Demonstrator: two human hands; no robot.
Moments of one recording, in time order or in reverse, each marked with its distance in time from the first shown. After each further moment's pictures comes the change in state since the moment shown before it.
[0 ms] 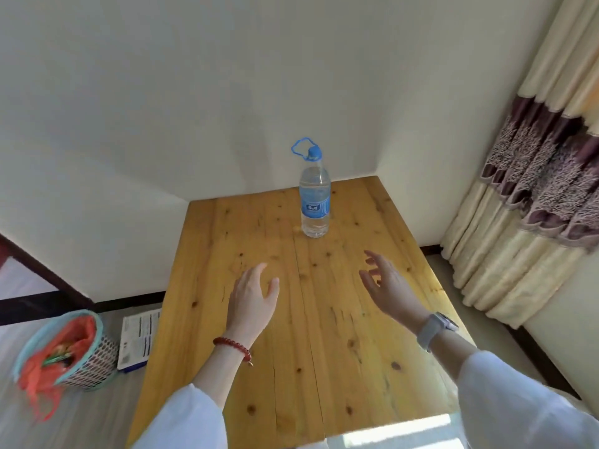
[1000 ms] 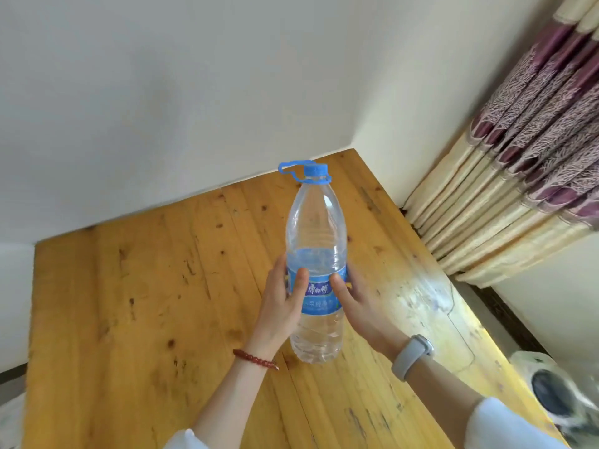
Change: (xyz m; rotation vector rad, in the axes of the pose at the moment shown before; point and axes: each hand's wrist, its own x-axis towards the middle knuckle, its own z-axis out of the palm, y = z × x) left_hand 0.276 -0.020 0.174 -0.769 -0.521 0.011; right_hand 0.246 0.045 0.108 0.681 0.025 0.290
